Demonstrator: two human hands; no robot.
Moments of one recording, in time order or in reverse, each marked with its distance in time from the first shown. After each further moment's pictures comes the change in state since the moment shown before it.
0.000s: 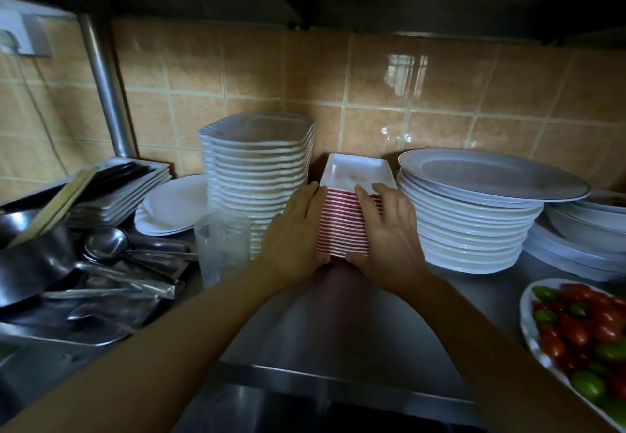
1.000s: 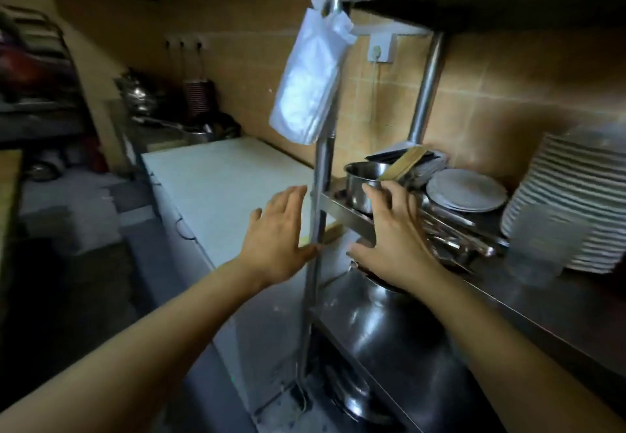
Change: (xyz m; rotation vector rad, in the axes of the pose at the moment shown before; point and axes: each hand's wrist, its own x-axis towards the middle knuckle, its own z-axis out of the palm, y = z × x) left_hand -0.381 -0.152 -0.208 0.266 0.152 -0.745; right_hand -0.059 -0.390 -0.043 0.586 -0.271 -0.494
